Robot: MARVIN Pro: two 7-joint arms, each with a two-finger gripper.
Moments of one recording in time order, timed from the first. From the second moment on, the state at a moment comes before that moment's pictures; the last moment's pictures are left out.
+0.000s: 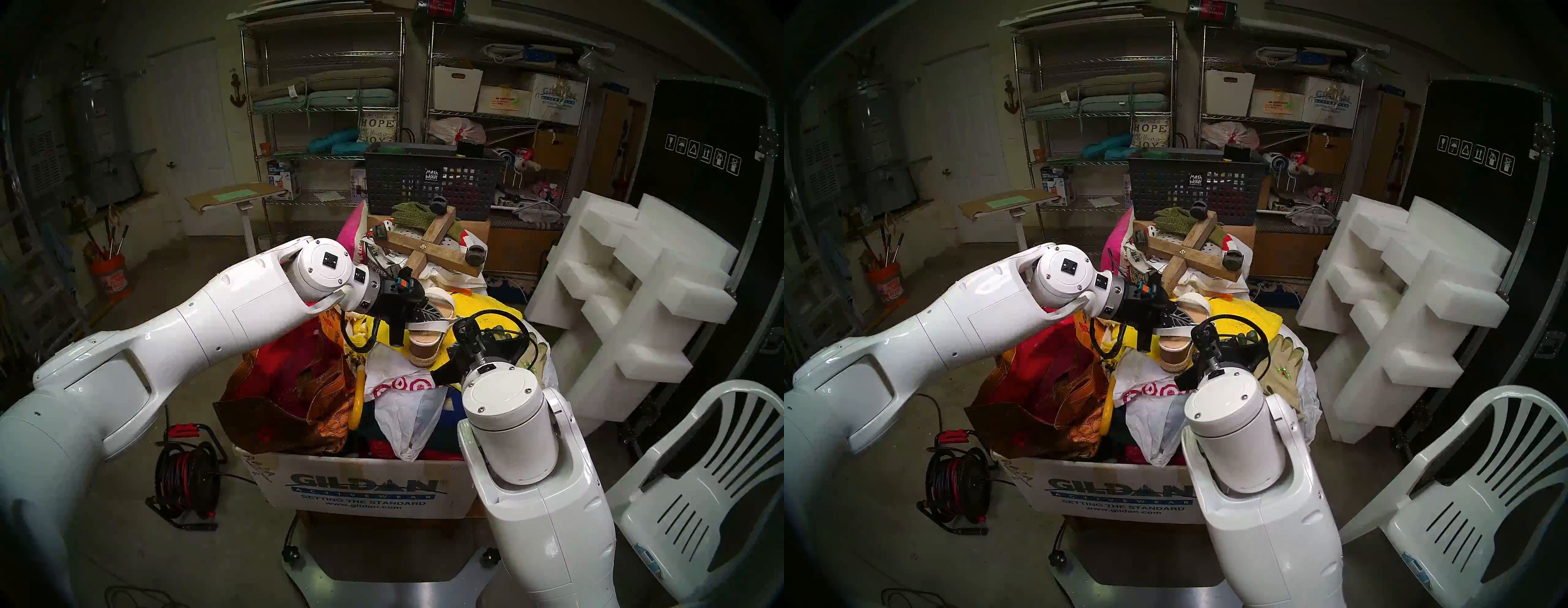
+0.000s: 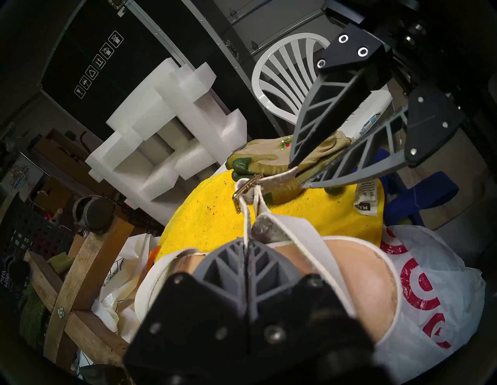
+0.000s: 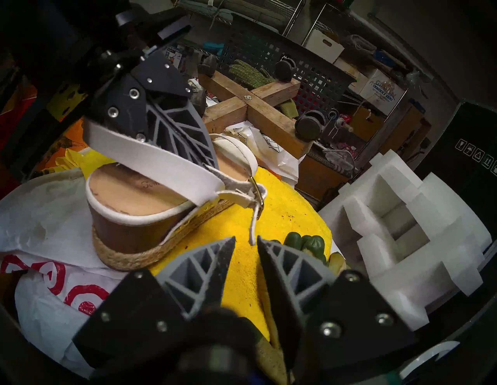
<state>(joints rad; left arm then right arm) 0.47 -1.05 -0.42 -1.30 -0.28 -0.03 -0.82 -1.64 -1.53 1.20 -2.16 -0.55 0.96 0.04</state>
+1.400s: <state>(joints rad) 0.47 -1.04 -0.41 -1.30 -0.29 -0.03 -0.81 -1.59 -1.55 1.22 -2.11 -0.53 0.96 0.04</state>
